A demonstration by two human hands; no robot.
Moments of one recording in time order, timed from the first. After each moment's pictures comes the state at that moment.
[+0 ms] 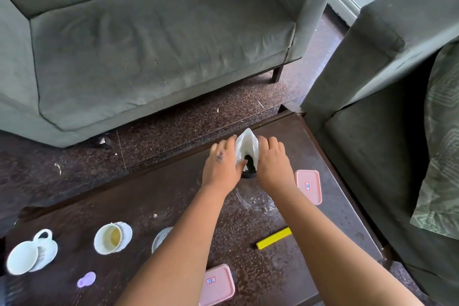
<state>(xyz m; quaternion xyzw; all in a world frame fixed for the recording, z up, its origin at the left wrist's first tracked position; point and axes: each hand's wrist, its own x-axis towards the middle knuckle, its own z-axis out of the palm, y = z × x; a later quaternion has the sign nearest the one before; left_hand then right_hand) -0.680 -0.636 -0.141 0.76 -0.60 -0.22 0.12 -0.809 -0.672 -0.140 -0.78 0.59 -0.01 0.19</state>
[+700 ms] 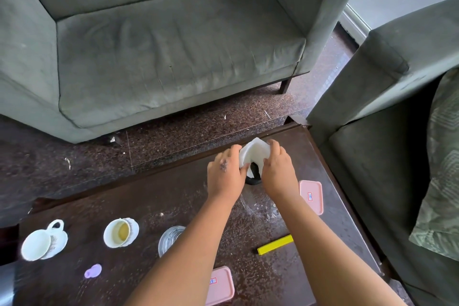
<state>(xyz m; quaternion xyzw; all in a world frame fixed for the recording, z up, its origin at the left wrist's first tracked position) -0.683 -0.620 -0.128 0.79 -0.56 -0.15 0.18 -0.804 -0.668 -0.125 -0.72 0.62 -0.11 0.27</state>
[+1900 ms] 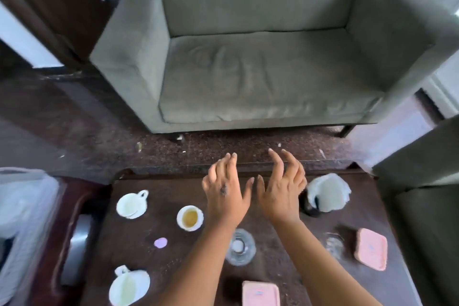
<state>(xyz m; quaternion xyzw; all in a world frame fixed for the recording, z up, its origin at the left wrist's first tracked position) -0.603 -0.542 -0.066 0.87 -0.45 0.01 0.22 -0.699 -0.610 -0.069 -0.81 0.52 -0.22 0.16</state>
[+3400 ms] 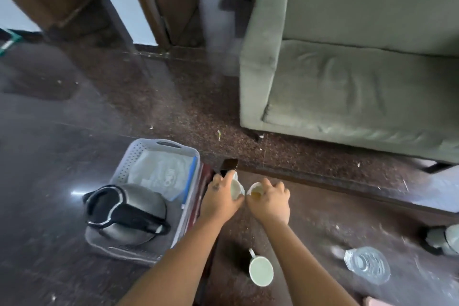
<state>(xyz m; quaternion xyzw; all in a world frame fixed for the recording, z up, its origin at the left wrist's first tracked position) -0.287 -0.238 -0.050 0.91 -0.31 -0.22 0.17 -0.386 -0.333 -0.050 -0.81 0.50 0.06 0.32</state>
